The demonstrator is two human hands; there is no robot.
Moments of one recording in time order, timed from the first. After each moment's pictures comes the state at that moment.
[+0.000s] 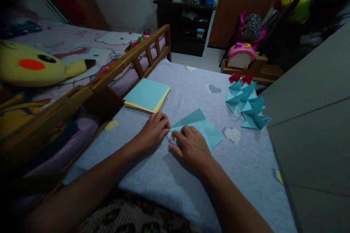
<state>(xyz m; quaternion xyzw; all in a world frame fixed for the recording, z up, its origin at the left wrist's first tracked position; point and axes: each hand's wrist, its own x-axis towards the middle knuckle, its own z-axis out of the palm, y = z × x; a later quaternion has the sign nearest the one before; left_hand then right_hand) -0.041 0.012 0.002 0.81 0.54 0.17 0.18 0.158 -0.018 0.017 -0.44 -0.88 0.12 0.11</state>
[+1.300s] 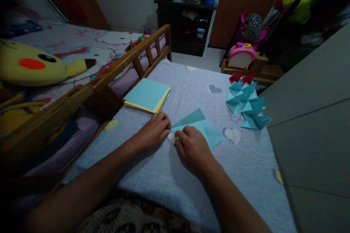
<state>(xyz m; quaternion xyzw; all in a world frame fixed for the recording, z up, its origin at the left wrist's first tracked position) -0.040 0.015 0.011 0.83 0.51 0.14 0.19 0.160 -0.017 0.017 -0.45 -0.87 0.15 0.15</state>
